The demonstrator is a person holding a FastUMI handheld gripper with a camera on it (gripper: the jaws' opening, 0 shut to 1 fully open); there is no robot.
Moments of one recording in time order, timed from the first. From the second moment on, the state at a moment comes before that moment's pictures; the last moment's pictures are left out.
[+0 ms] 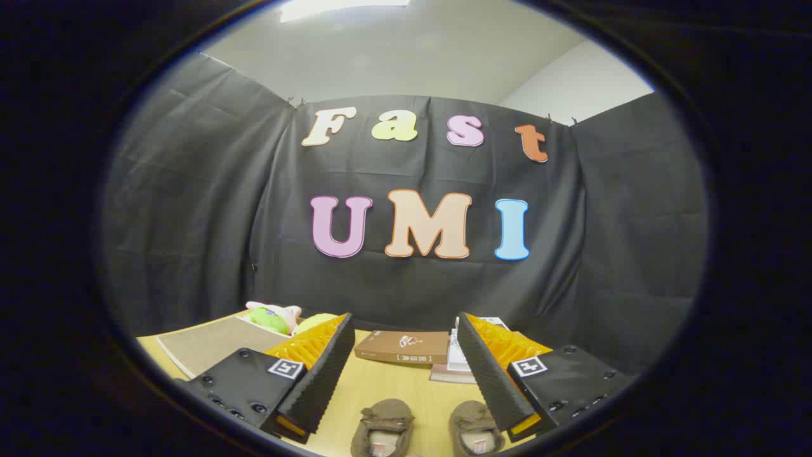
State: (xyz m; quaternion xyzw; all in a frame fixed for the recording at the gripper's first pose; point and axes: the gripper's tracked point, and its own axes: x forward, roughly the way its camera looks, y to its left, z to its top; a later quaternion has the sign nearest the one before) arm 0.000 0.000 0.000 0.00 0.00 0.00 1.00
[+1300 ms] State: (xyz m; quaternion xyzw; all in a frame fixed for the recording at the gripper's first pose) arm 0.001 0.041 -0.056 0.07 0.08 0.08 0.99
